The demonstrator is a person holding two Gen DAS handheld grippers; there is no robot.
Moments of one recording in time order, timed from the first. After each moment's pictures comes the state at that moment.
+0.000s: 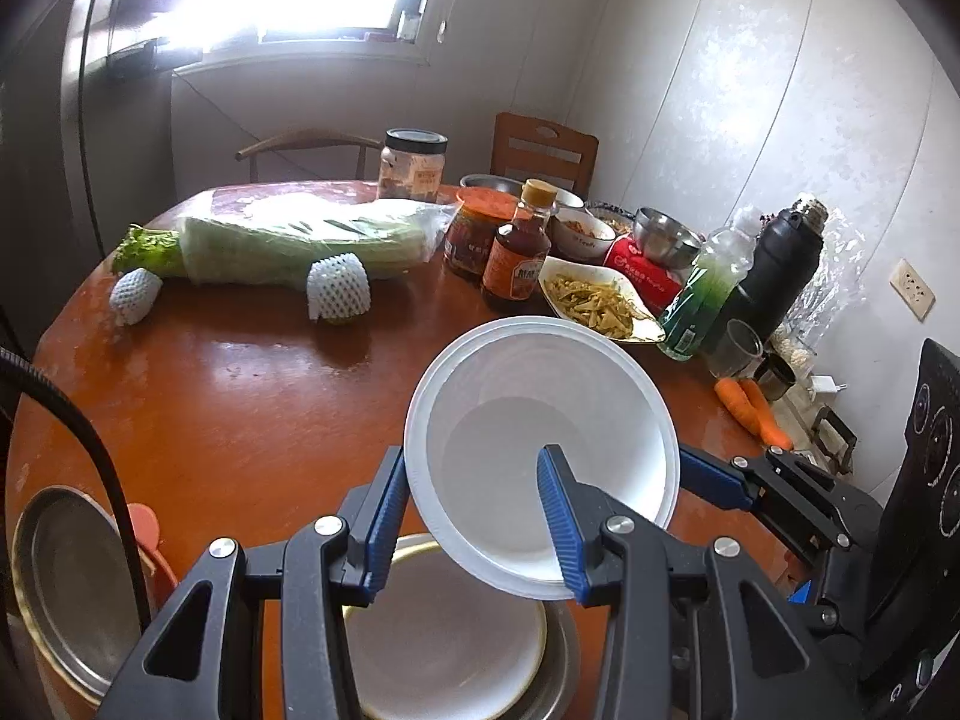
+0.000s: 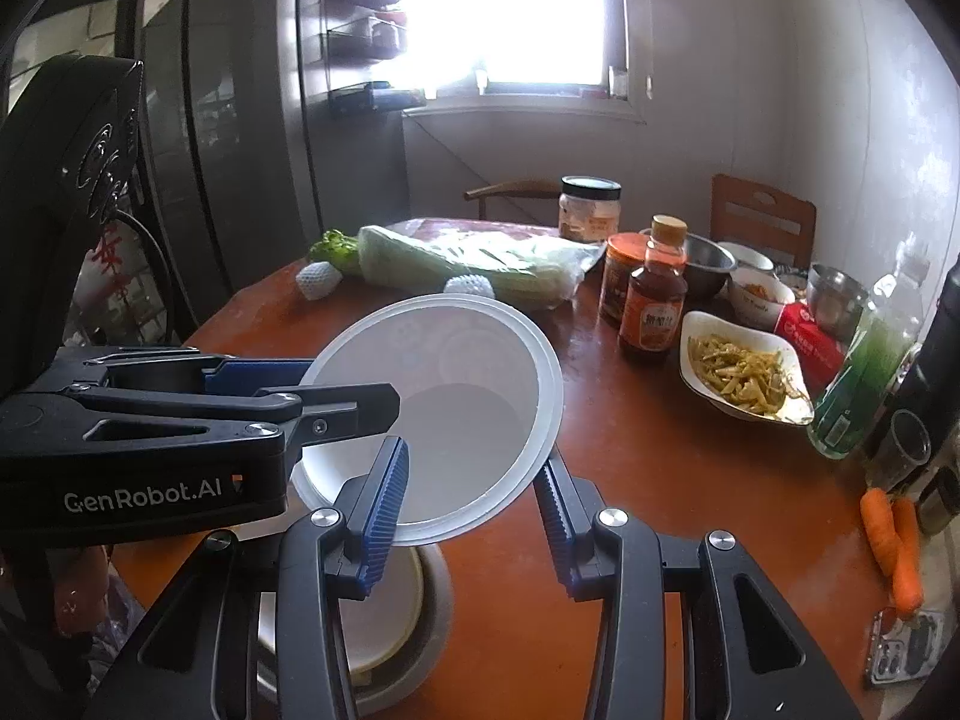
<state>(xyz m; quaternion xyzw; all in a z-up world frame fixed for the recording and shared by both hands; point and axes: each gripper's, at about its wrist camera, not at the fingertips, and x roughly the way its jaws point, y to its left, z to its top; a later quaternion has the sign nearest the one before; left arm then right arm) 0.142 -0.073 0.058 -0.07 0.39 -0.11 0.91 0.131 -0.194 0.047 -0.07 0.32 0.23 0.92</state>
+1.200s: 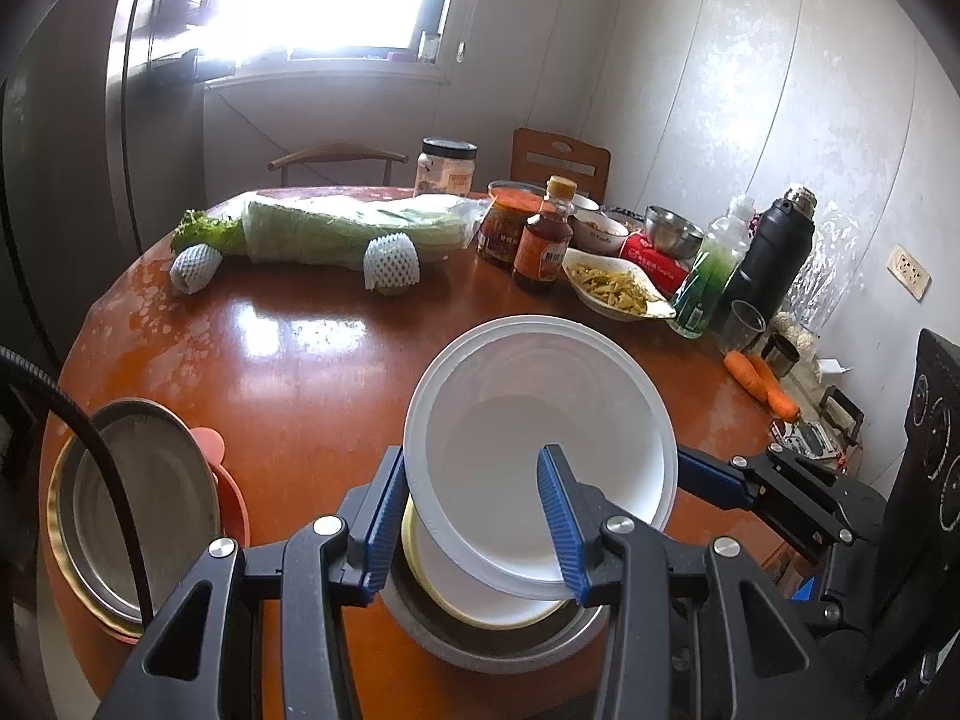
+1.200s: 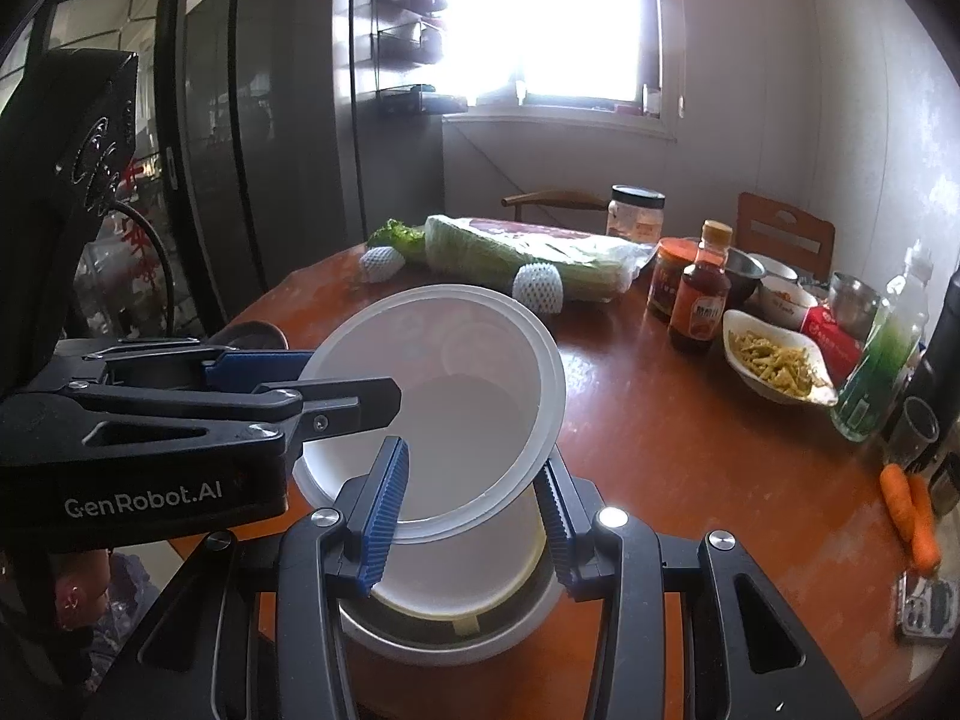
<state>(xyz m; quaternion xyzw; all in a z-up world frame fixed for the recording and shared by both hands) 0.074 -0.041 0.044 -0.07 0.37 -0.09 0.92 0.069 -0.161 0.031 -0.08 0.31 0.25 0.91</state>
